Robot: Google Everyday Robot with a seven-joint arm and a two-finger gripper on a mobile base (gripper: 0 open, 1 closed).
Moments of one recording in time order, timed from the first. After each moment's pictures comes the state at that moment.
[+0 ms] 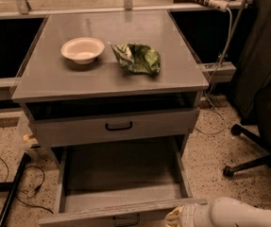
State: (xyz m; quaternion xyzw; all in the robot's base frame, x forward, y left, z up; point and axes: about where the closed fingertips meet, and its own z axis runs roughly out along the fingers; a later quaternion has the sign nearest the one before) arm 0.356 -0.132 0.431 -0.59 0.75 0.13 0.26
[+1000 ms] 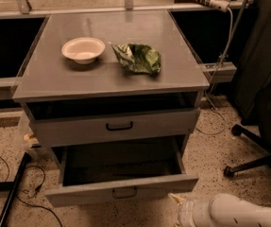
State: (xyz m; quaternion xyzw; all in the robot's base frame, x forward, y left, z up) arm 0.371 -0.127 0.425 -0.59 0.74 0.15 0.28
